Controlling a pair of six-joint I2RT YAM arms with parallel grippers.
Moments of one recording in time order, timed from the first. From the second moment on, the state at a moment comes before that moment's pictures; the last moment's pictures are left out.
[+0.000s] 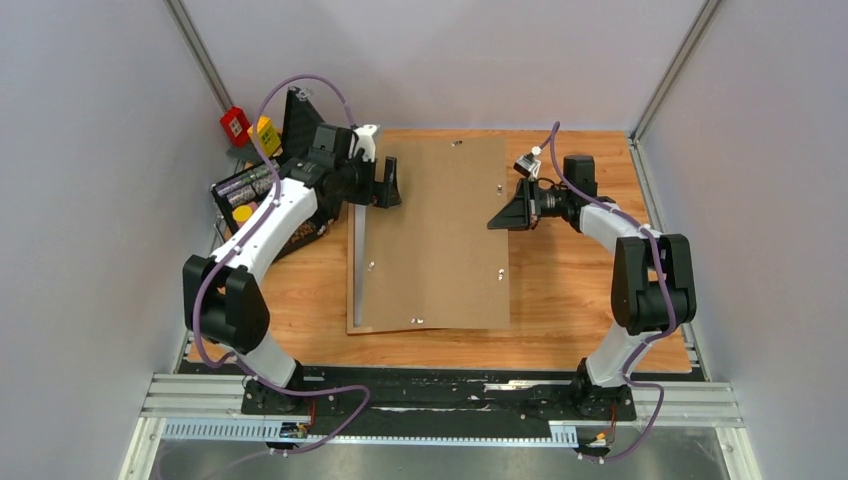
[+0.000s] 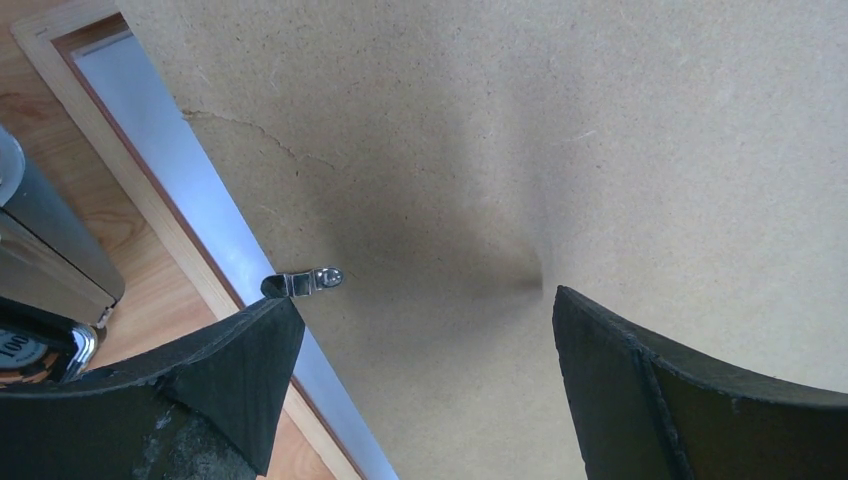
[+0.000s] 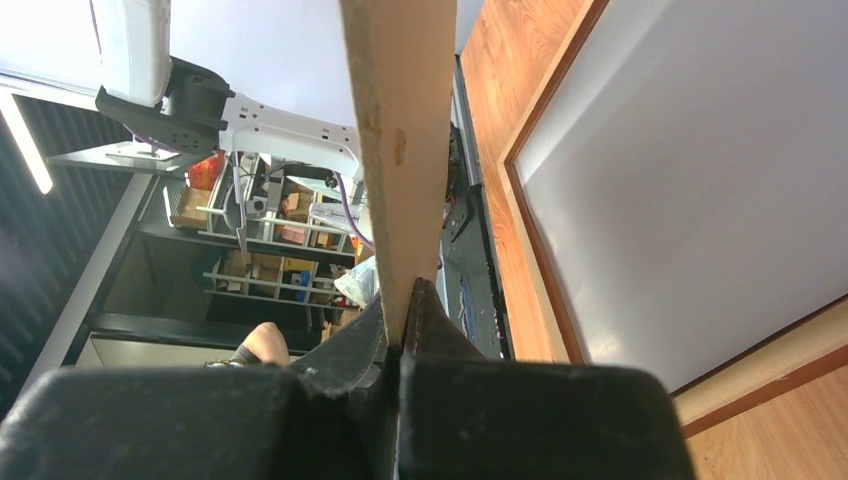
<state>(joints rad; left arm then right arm) -0.33 1.61 1.45 -0.63 0.30 -0.16 0.07 1.74 1.09 -0.02 -1.49 0.54</state>
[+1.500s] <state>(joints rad) -0.40 1.69 1.54 -0.62 0.03 -0.04 0.06 1.76 1.09 -0.03 -1.47 0.51</state>
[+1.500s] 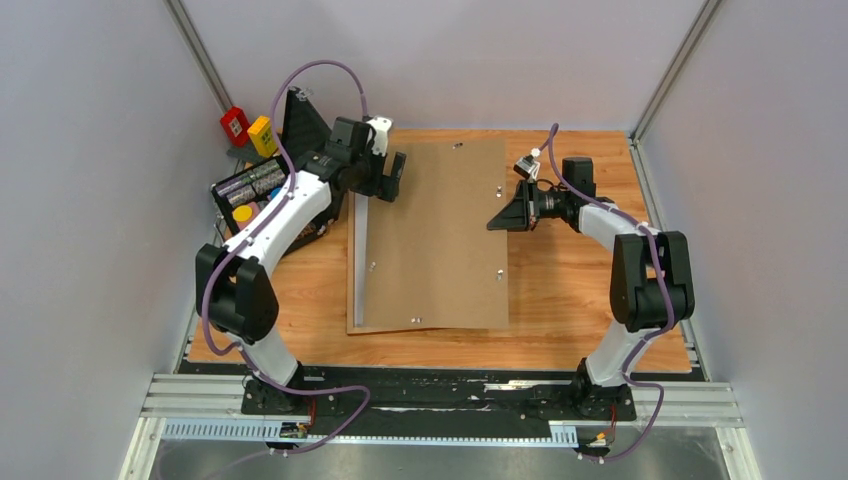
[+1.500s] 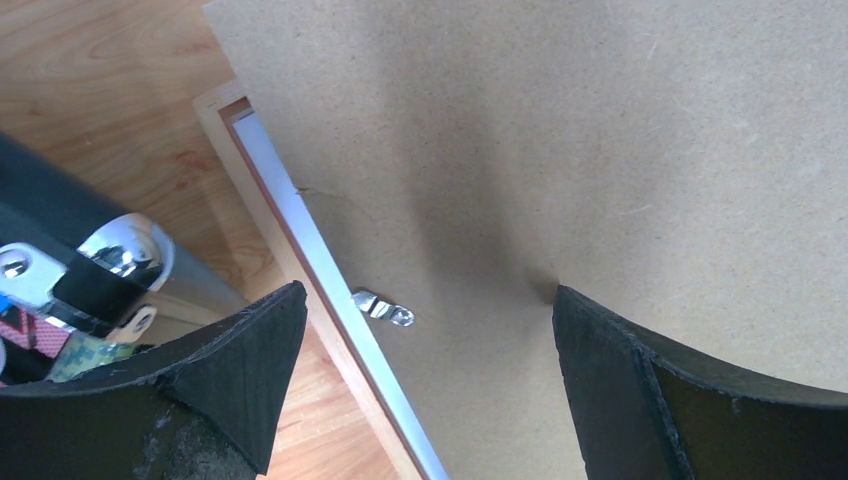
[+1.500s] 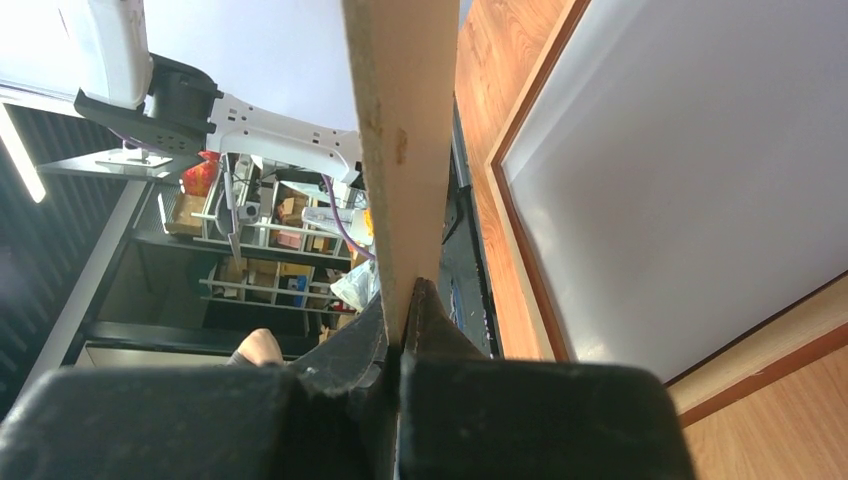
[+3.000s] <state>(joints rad) -0.31 1.33 1.39 -0.66 0.08 0.07 0.08 2.16 1.38 -0.15 -1.42 0.55</state>
